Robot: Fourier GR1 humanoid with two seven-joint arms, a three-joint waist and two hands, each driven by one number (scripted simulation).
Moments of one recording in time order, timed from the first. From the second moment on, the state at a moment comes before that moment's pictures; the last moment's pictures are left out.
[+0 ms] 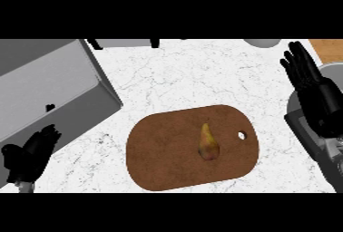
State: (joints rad) left arm 0.05 0.48 -0.13 -1.50 0.22 0.07 -0.01; right arm -0.30 -0.52 0.17 -1.67 -0.31 -0.20 0.10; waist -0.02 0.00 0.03
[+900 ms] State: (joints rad) left arm 0.03 0.21 -0.15 -1.55 0.17 0.33 -0.10; right arm -0.11 -0.58 0.31 -1.96 0.25 -0.46 0.19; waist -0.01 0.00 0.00
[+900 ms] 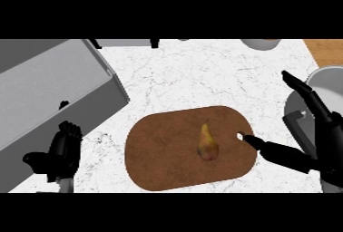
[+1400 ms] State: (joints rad) left arm 0.01 0.19 -0.15 -1.56 0.16 0.34 -0.09; right arm -0.19 -0.68 0.49 -2.07 0.38 -0.15 0.67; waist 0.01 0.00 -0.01
